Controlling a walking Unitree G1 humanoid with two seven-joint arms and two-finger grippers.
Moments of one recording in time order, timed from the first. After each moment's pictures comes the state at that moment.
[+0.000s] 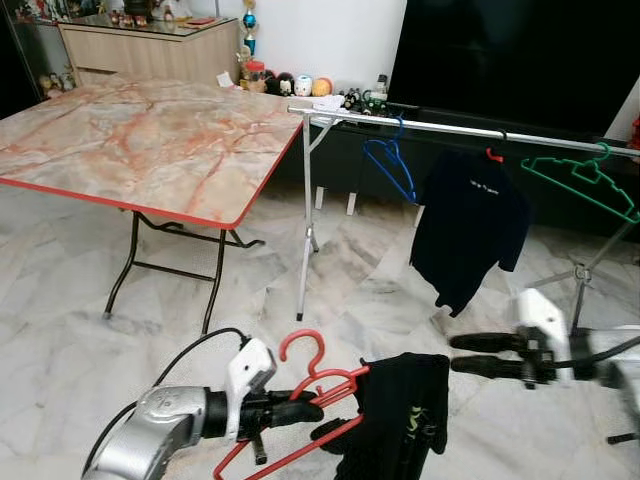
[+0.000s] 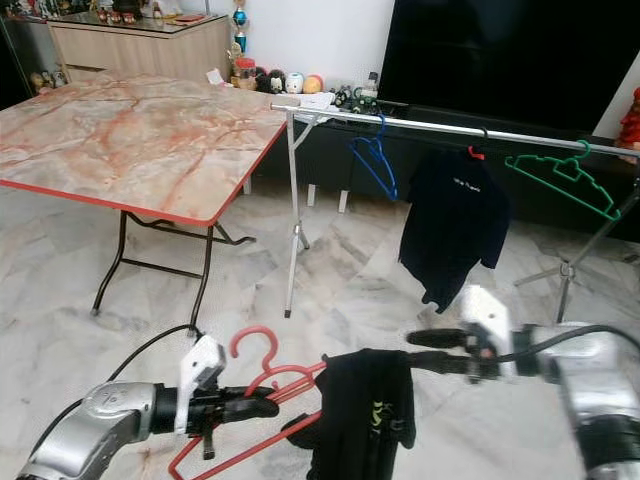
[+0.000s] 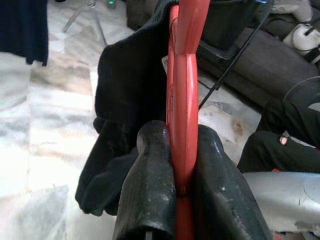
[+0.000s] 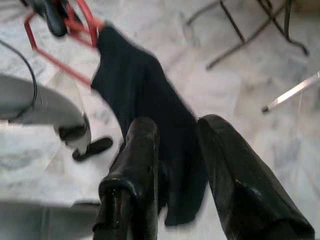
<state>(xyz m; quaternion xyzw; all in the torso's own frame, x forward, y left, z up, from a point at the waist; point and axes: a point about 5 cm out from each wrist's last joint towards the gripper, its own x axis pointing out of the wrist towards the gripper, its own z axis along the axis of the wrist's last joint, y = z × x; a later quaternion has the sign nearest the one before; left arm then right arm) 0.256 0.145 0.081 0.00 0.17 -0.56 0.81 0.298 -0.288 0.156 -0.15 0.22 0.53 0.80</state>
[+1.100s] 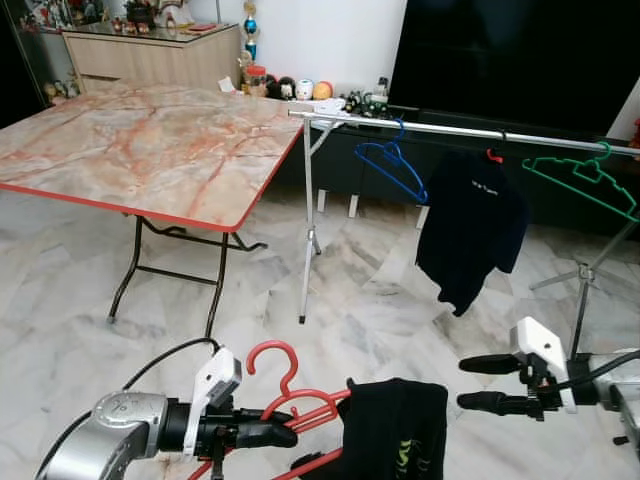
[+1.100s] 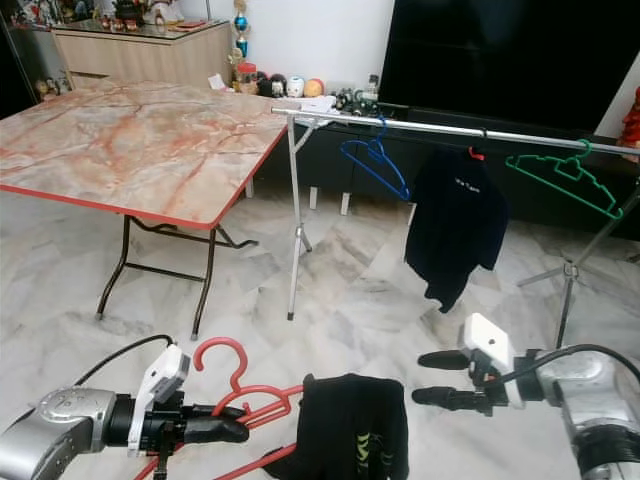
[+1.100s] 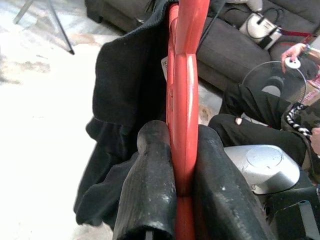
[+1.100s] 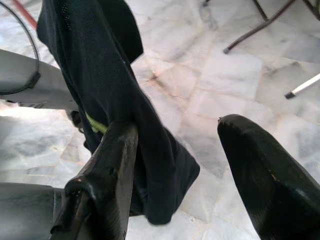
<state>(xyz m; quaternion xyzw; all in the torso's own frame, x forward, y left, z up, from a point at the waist) 0.241 0.160 0.100 -0.01 0.18 -0.64 0.75 0.295 -0.276 0.115 -0.14 0.26 0.55 0.78</state>
